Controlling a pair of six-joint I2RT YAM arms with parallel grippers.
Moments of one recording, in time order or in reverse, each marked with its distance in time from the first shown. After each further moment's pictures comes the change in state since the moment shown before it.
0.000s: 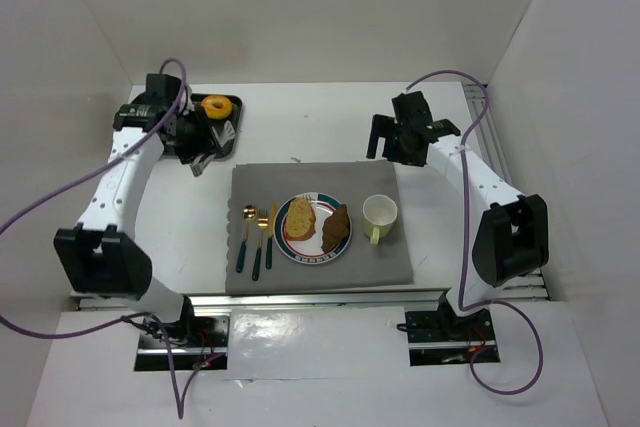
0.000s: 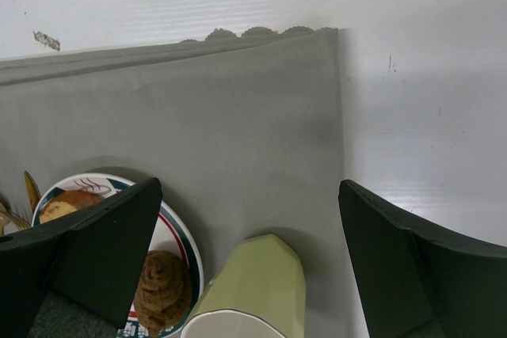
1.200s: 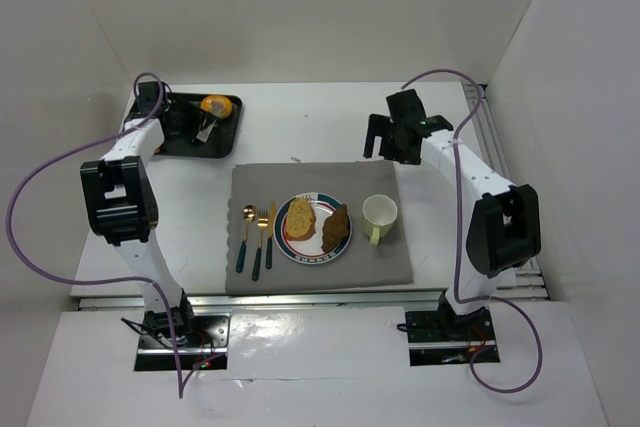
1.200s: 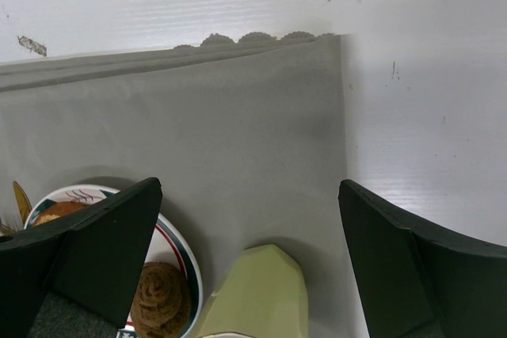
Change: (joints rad) left arm 0.248 0.456 -0.023 0.653 0.259 -0.600; right arm 0.008 0.063 0.039 -0.008 0.013 0.001
